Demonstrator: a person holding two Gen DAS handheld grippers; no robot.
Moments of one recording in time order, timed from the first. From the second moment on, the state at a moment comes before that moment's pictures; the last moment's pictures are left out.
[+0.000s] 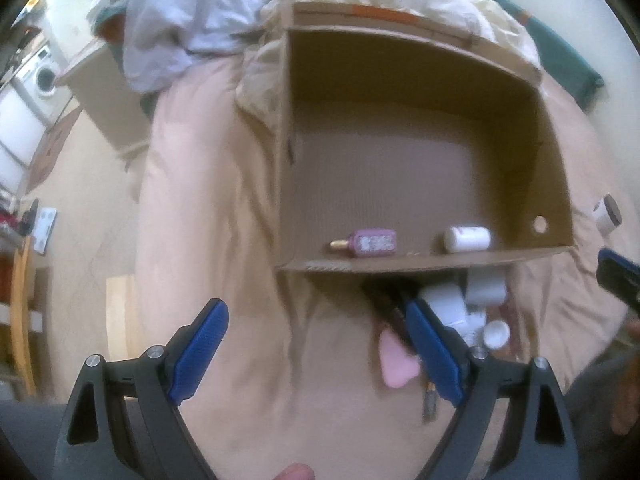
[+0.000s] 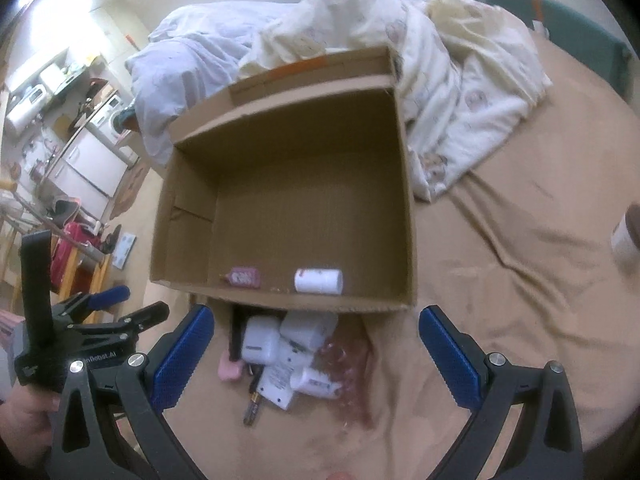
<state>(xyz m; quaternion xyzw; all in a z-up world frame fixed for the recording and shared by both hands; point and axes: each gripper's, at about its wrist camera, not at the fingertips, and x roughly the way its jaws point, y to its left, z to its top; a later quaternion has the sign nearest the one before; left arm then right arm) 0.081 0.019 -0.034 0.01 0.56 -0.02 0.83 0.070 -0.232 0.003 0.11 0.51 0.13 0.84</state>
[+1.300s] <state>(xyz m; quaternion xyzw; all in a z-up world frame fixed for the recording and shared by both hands) 0.083 -0.023 -0.122 0.00 0.68 -0.07 0.73 0.092 -0.211 -0.123 0.10 0.69 0.13 0.70</state>
